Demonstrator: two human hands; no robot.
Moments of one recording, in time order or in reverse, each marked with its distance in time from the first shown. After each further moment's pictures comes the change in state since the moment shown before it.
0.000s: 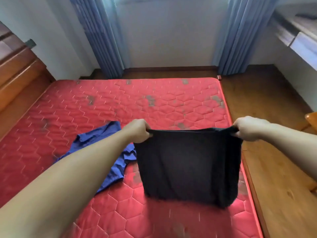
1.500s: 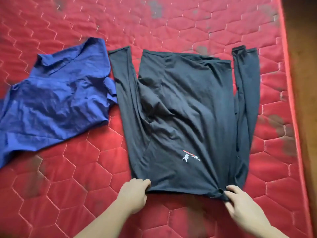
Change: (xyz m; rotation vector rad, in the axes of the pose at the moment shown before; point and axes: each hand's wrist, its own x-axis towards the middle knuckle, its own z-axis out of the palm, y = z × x) left_hand -0.069 -0.125 0.471 0.104 -0.468 -0.047; right_hand -0.001 -0.097 0.518 0.398 -0.188 -0.146
